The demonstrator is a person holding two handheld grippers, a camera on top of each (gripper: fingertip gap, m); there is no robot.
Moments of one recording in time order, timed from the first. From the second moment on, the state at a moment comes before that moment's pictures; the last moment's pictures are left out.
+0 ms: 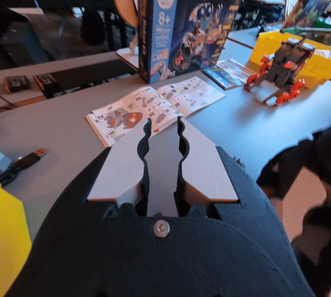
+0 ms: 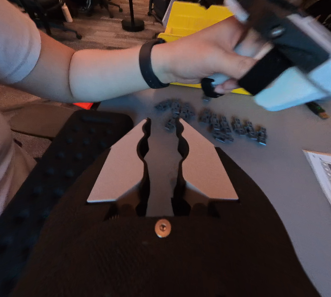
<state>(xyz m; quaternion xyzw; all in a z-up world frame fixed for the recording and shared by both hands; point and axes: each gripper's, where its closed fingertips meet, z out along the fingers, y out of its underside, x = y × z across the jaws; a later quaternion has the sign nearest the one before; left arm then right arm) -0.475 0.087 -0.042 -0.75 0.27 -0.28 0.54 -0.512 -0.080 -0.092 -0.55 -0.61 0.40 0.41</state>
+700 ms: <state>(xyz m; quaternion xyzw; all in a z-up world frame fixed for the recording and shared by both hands) -0.484 0.092 -0.036 -0.74 0.21 -0.36 0.52 -0.549 -0.071 -0.157 -0.38 -0.79 0.01 0.48</state>
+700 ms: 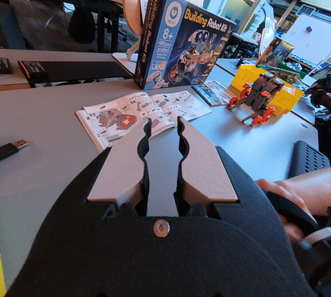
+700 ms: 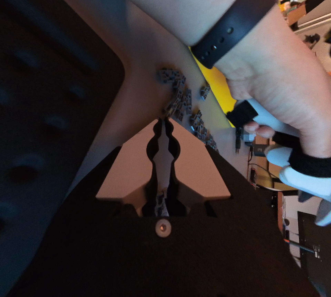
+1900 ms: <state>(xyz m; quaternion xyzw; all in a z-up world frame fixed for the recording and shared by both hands) -0.360 -0.048 -0.123 -0.64 0.57 -0.42 0.30 -0.364 -0.042 -0.093 -0.67 -0.49 0.48 0.28</state>
